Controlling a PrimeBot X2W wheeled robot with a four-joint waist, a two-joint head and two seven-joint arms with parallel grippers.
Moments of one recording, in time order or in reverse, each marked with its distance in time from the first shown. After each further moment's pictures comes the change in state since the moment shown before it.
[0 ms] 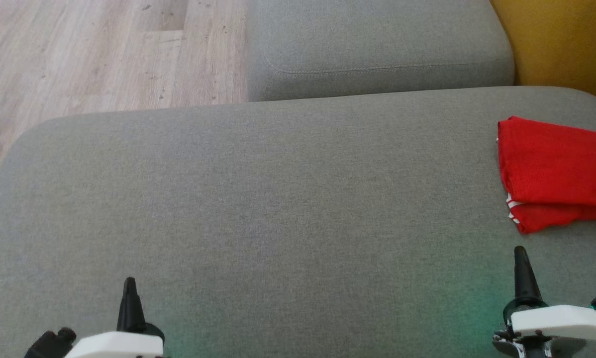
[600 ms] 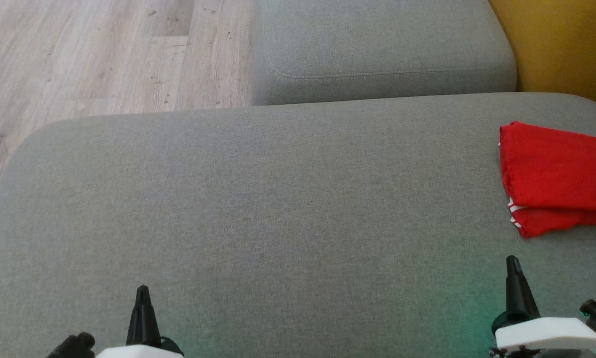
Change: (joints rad) left arm 0.047 -0.001 -0.052 -0.023 0.212 0.037 -0.049; right arm 0.043 0.003 0.025 -0.008 -0.210 0.000 -0.047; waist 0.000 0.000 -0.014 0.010
